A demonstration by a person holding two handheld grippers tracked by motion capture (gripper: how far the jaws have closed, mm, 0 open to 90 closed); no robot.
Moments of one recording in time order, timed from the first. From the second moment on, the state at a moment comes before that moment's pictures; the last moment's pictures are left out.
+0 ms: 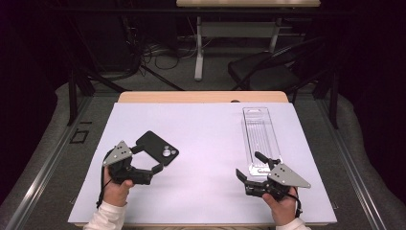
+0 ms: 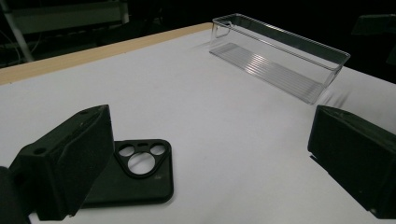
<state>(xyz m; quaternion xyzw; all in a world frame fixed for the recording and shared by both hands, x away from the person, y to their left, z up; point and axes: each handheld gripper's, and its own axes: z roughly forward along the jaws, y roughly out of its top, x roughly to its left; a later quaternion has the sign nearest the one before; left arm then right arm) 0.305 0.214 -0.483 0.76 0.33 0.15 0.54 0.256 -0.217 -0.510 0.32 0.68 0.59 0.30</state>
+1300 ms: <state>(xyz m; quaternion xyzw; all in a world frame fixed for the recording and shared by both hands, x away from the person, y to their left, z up) 0.397 0.180 -0.489 0.78 0.41 0.14 0.45 0.256 -0.217 -0.511 0.32 0.68 0.59 0.30</state>
